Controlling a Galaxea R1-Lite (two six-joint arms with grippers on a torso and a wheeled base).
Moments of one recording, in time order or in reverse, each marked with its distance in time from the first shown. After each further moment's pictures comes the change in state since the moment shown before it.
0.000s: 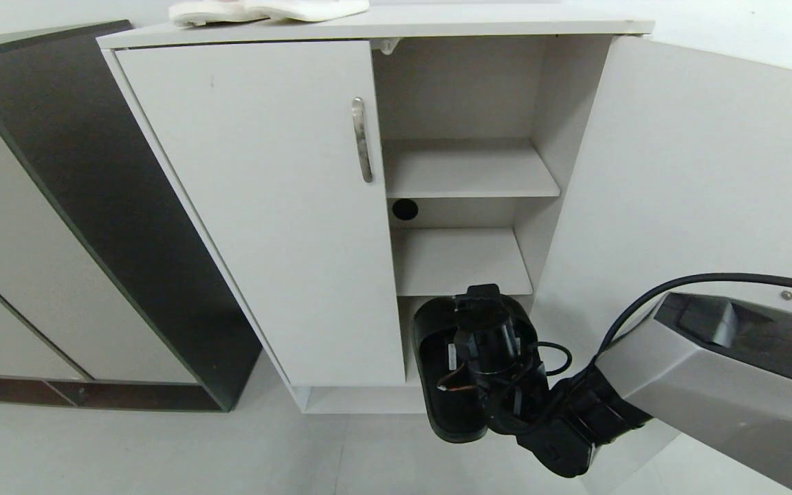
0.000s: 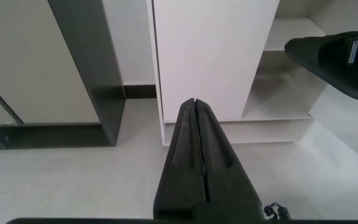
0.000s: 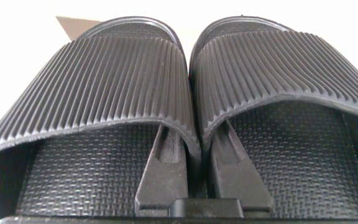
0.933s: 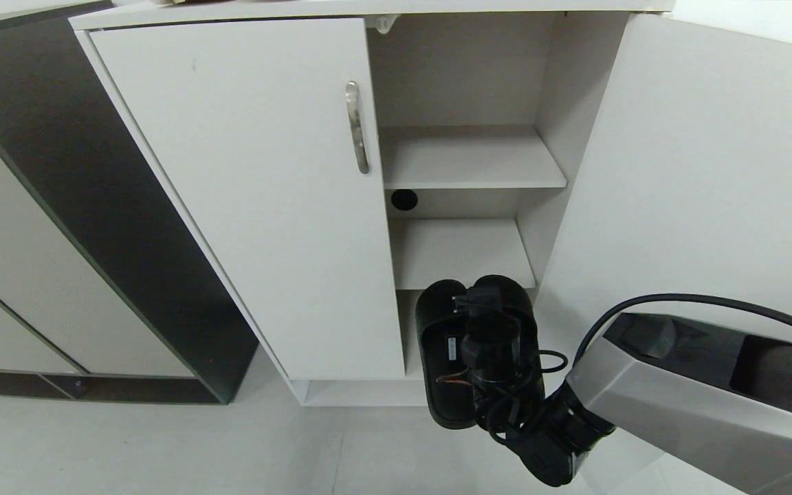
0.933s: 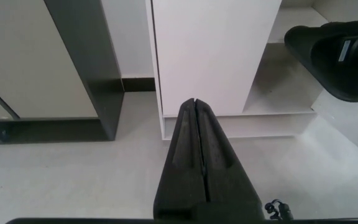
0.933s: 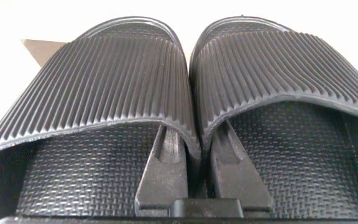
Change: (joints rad) left arm 0.000 0.000 0.000 -0.001 -0.003 0.000; right arm -0.021 0.113 -0.009 -0.326 -0.060 -0.158
